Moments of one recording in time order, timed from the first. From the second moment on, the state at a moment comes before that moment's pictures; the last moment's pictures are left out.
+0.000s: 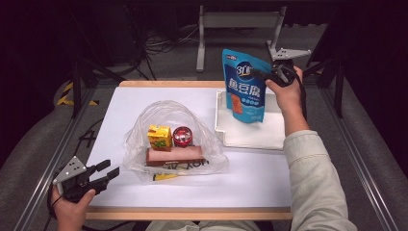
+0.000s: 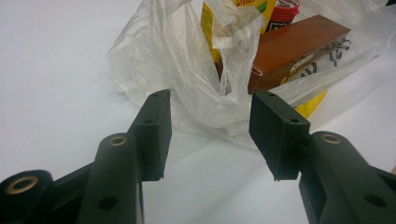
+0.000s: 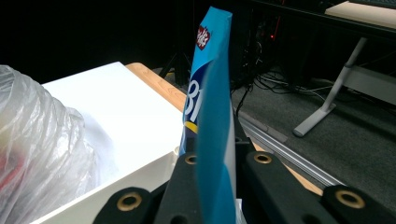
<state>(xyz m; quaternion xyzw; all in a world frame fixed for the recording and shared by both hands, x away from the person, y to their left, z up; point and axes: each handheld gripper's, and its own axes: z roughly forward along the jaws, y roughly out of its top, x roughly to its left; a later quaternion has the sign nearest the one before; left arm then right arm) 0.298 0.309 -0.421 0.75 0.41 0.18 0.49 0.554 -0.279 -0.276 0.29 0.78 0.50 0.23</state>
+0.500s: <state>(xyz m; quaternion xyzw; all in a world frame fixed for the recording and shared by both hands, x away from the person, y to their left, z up) 0.308 0.302 -0.420 0.76 0.40 0.18 0.49 0.547 -0.293 -0.279 0.29 0.79 0.48 0.25</state>
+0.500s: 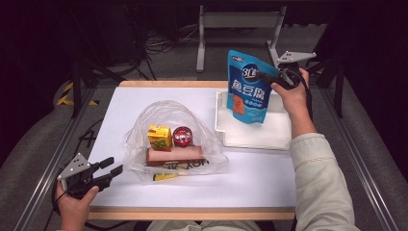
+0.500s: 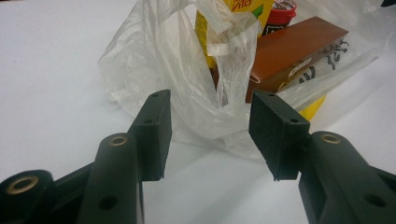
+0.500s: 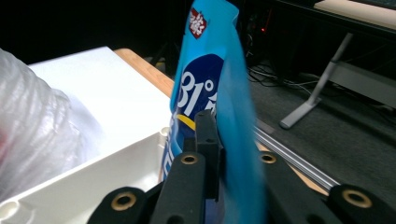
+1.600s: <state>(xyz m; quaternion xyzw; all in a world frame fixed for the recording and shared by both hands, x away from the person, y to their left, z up) 0.320 0.296 -0.420 0.76 0.39 0.17 0.49 0.523 -0.312 -0.263 0.29 0.75 0.52 0.29</state>
